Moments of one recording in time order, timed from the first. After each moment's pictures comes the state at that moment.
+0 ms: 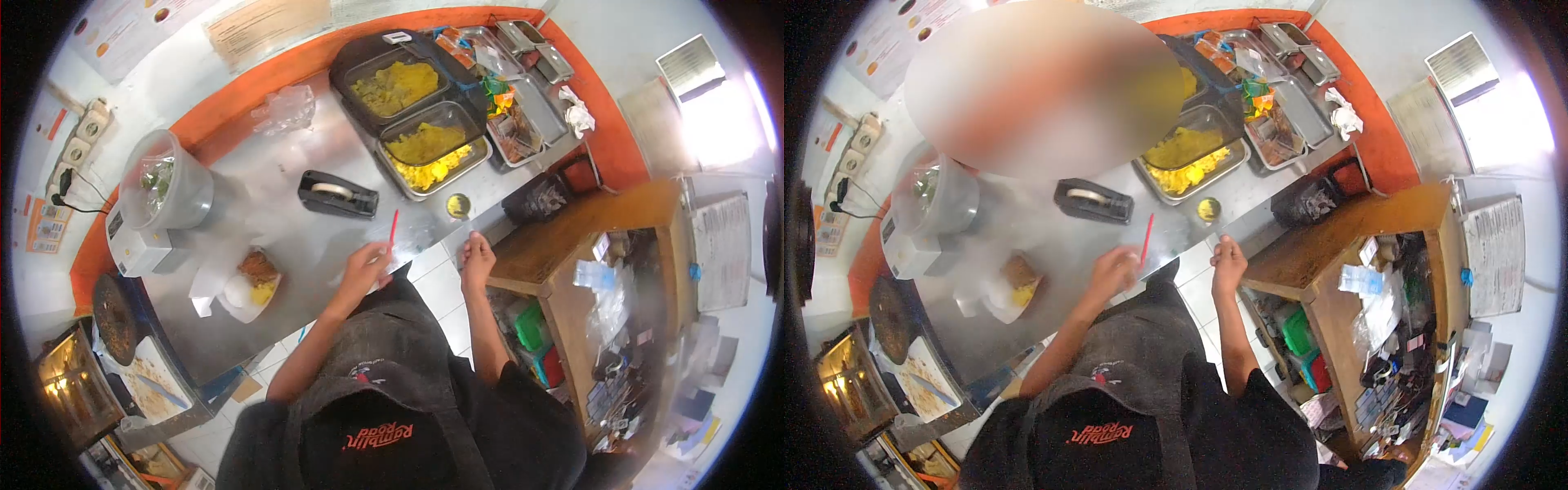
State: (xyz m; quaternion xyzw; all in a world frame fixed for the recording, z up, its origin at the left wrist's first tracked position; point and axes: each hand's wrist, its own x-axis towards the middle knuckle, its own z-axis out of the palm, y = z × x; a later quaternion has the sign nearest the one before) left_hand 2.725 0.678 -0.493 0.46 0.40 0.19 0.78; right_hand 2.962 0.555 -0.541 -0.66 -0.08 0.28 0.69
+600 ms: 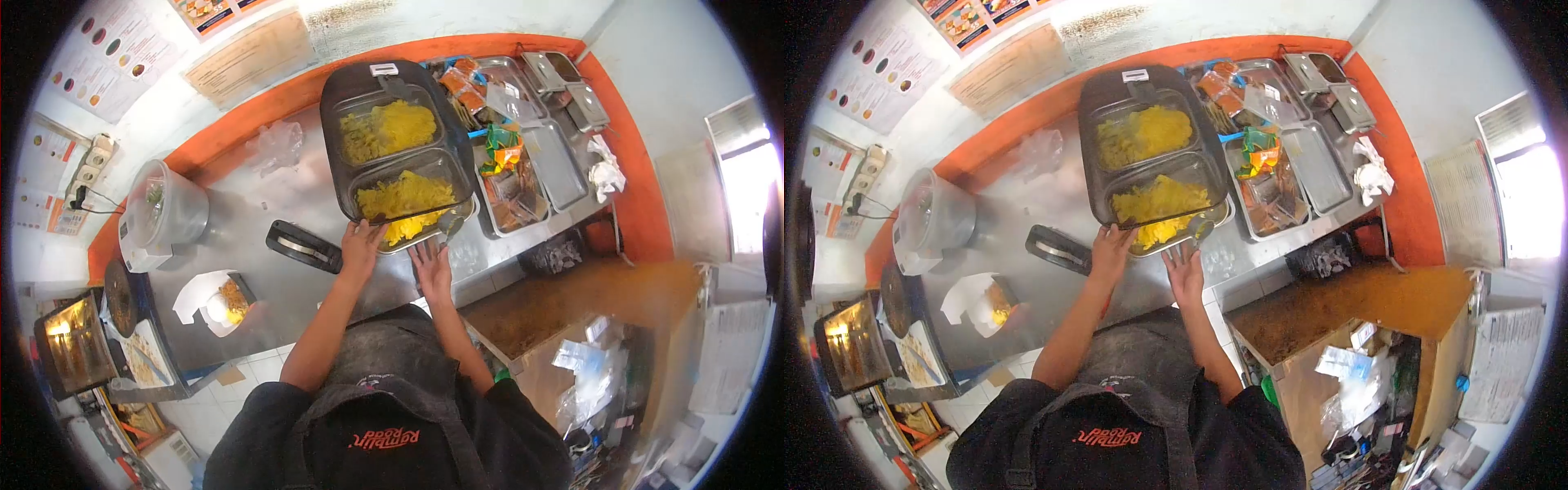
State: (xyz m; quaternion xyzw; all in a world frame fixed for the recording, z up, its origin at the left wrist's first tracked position) left_hand 2.938 0.790 -0.536 0.11 0.39 0.48 0.78; right_hand 3.081 0.675 -0.603 -0.25 0.08 0.55 0.79
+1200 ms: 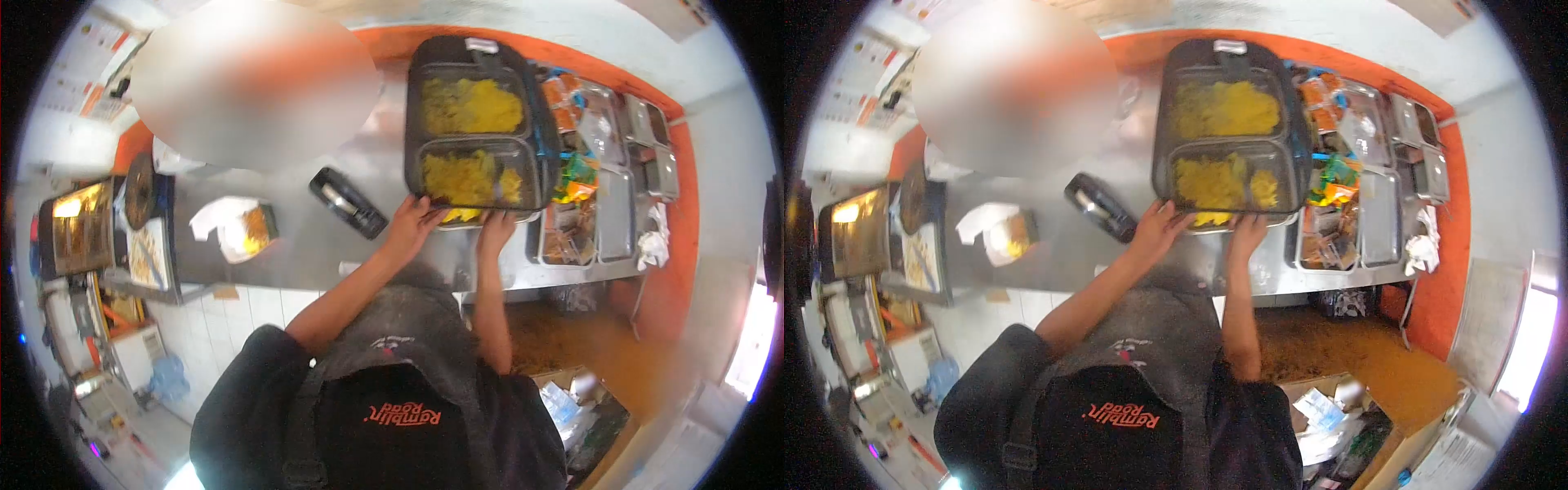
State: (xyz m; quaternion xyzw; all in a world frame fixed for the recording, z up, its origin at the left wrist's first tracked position) left_hand 2.947 0.794 -0.520 0.06 0.37 0.52 0.77; right_hand 3.128 0.788 -0.584 -0.61 -0.19 0.37 0.67
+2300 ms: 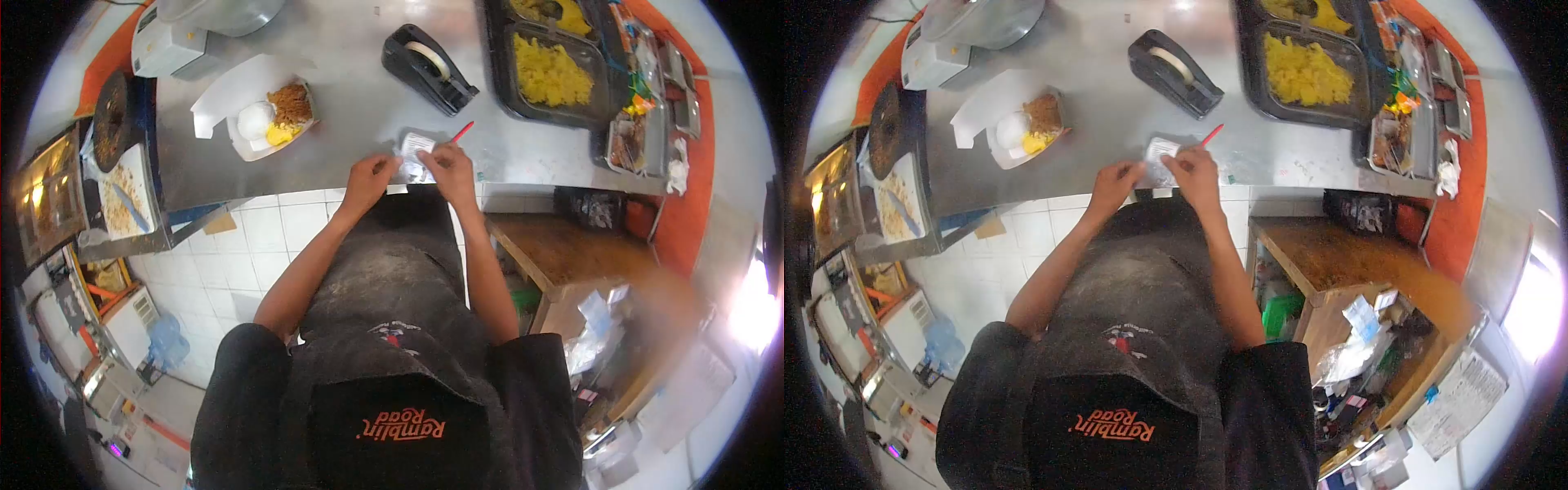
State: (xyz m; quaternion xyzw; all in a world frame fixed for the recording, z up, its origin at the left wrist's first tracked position) left_hand 2.665 0.635 -0.589 0.50 0.63 0.26 0.53; right_hand 2.866 0.640 -0.594 -0.65 -0.59 0.37 0.30
